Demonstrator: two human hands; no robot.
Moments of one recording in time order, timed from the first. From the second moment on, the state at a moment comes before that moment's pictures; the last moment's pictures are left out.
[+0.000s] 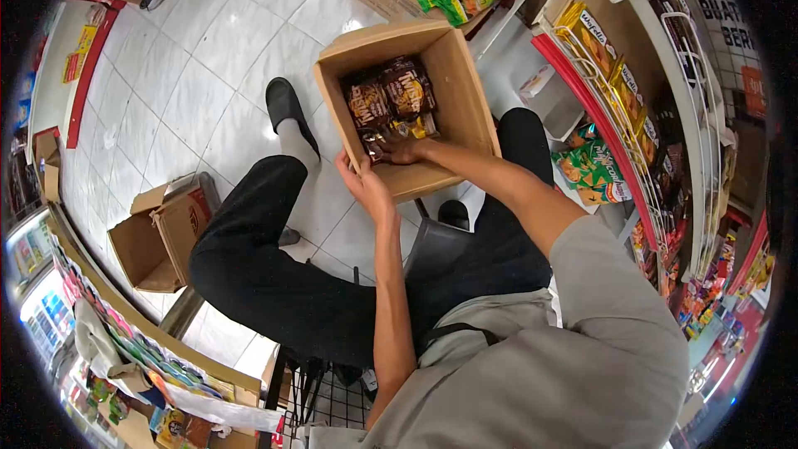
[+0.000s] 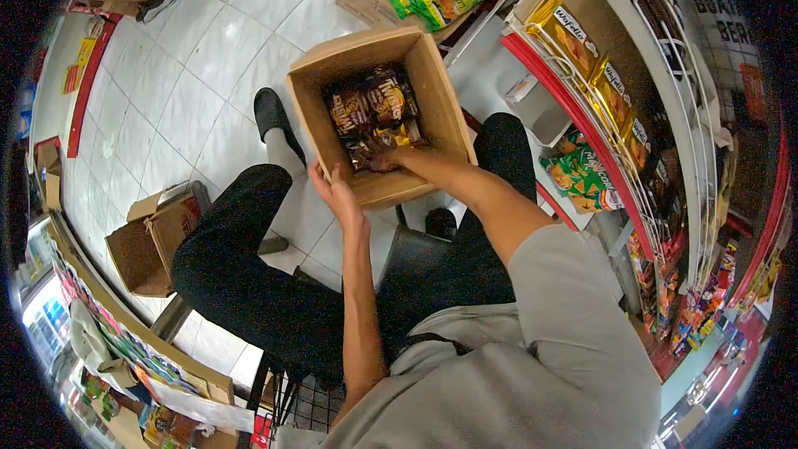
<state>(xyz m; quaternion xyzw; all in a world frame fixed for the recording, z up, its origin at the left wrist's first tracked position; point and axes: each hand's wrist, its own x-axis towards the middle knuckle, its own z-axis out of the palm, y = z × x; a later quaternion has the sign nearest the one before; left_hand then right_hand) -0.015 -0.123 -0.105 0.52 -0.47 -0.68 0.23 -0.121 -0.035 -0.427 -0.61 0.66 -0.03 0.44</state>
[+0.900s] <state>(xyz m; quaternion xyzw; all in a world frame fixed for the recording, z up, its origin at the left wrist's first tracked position) -0.014 -0.122 -0.117 0.51 -0.53 -0.62 0.27 -0.174 0.009 -0.551 -0.38 0.76 0.09 0.53</state>
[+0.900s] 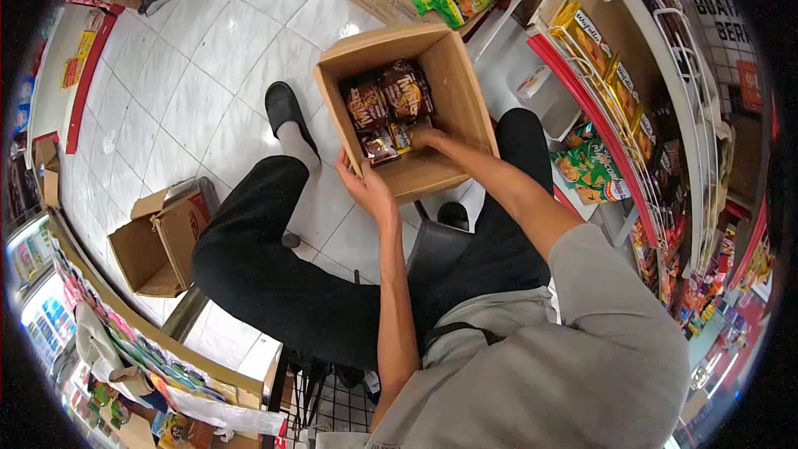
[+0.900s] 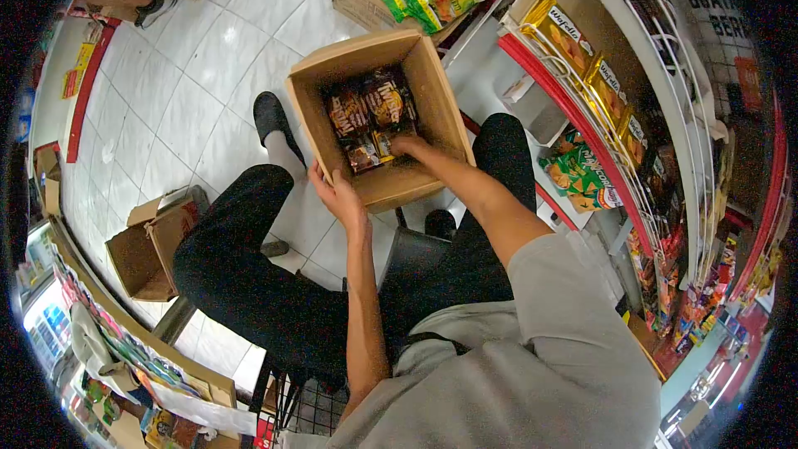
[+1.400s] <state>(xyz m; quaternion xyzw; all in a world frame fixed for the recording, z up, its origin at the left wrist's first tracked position) 0.002 -0.110 -0.118 0.51 -0.61 -0.56 0.23 -0.130 -0.040 -0.335 -0.33 0.76 0.06 0.55</state>
